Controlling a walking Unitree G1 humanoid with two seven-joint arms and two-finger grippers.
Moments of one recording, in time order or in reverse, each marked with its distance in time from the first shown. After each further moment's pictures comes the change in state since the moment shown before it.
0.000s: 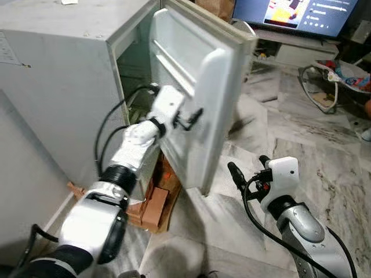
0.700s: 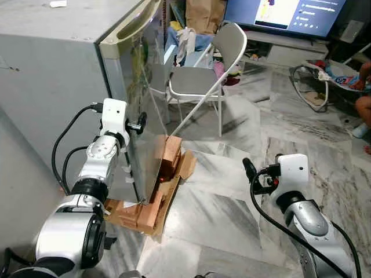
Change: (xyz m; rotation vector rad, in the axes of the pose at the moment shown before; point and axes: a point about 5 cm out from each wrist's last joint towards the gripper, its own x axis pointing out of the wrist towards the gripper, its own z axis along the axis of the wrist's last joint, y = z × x) left arm -0.038 0.039 -0.048 -0.186 0.186 0.343; right arm 0.005 -0.023 -0.003 -0.042 0.026 -0.142
